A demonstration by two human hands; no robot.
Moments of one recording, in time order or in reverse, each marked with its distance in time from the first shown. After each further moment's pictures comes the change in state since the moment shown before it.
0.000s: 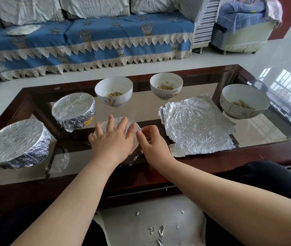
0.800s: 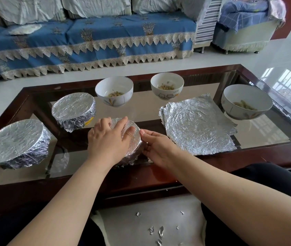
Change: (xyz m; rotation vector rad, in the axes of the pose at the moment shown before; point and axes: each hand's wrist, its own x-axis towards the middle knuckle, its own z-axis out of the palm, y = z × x) left_hand 0.004 -0.012 0.003 0.015 0.175 0.094; right_hand 0.019 0.001 -0.010 0.873 -0.303 0.441
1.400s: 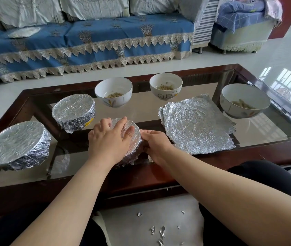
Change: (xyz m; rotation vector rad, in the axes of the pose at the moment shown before) left_hand 0.000 0.003 -0.003 0.002 -0.023 -0.019; right_hand 0.012 0.003 0.009 -0.167 0.206 -0.054
